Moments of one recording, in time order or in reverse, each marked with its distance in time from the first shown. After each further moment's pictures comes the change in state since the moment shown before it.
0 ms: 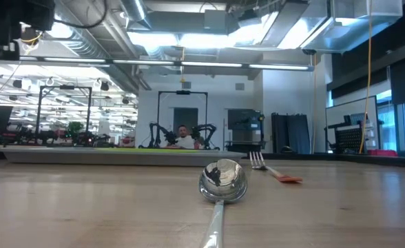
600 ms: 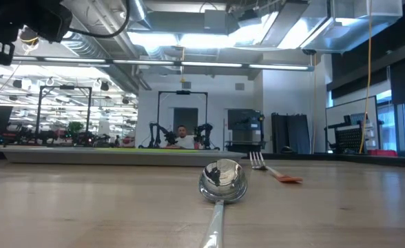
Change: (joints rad) left arm -0.251 0.362 0.000 0.231 0.066 -0.283; right arm 0.001 0.000 0.000 -0.022 -0.009 -0.004
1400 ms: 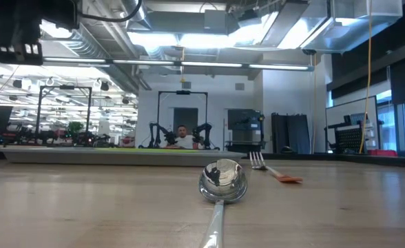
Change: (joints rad) left arm -0.050 0.029 0.000 0.129 -0.161 0.183; right arm -0.003 -0.011 0.000 -0.017 0.004 -0.047
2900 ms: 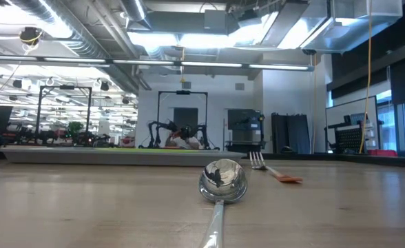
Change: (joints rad) left arm -0.420 0.000 0.220 -0.086 -0.005 0.193; right arm -0.040 0.000 0.000 0.184 0.048 0.221
